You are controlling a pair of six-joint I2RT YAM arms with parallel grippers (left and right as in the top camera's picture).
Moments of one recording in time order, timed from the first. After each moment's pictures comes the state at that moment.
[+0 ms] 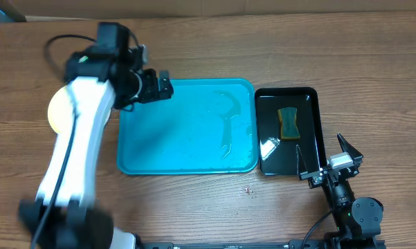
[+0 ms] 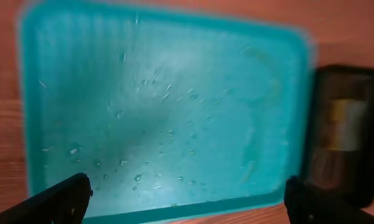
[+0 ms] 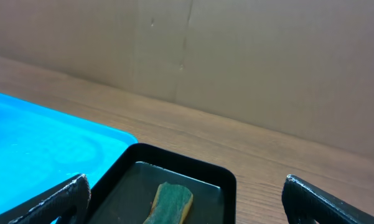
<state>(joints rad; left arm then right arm) -0.06 1.66 1.64 -1.19 0.25 -0.22 0.09 0.01 0.02 -0.02 -0.14 -0.19</state>
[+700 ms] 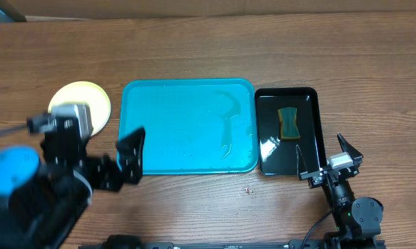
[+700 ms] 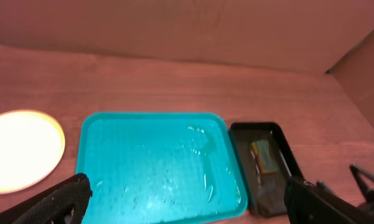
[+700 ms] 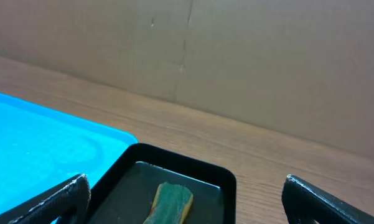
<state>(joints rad) -0.06 0.85 1.59 -1.24 0.23 -0.21 0.09 0.01 0.02 -0.02 -0.14 -0.19</state>
